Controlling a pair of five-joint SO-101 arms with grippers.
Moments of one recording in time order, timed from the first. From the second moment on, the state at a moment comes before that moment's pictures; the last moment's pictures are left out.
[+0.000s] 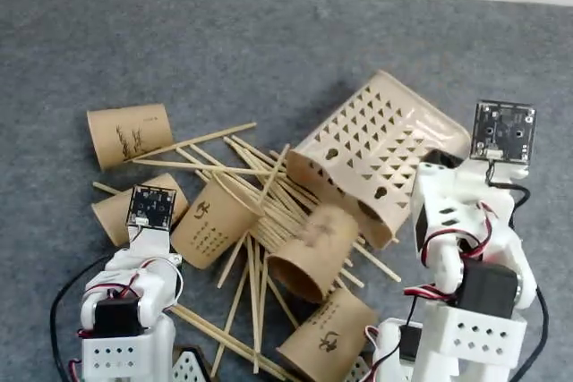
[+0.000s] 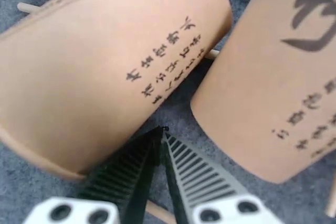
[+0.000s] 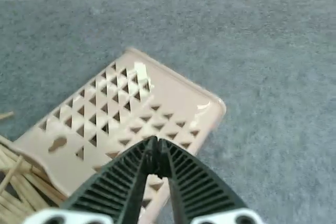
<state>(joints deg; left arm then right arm) -9.0 -103.8 96.0 76.4 -4.5 7.0 -65.2 41.5 64.2 7.4</state>
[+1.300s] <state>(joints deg) -9.0 -103.8 96.0 76.4 -4.5 8.3 -65.8 68.4 54.5 7.4</state>
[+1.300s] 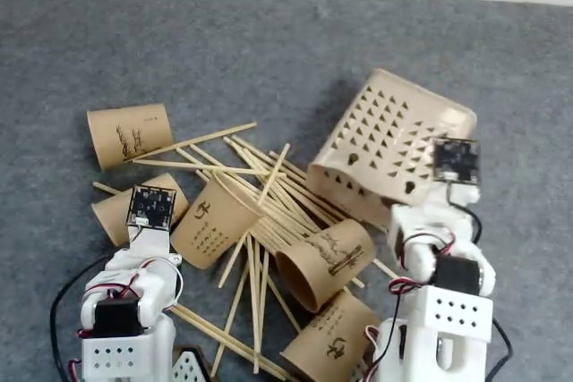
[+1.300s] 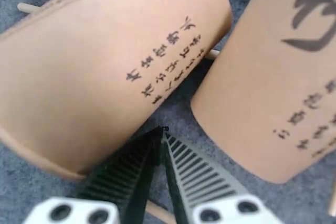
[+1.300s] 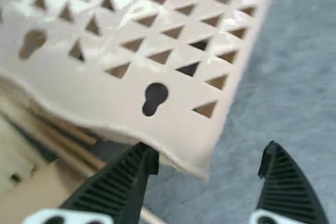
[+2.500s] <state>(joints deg) -9.0 -103.8 96.0 76.4 -4.5 9.8 -65.8 70.7 35.1 7.4</state>
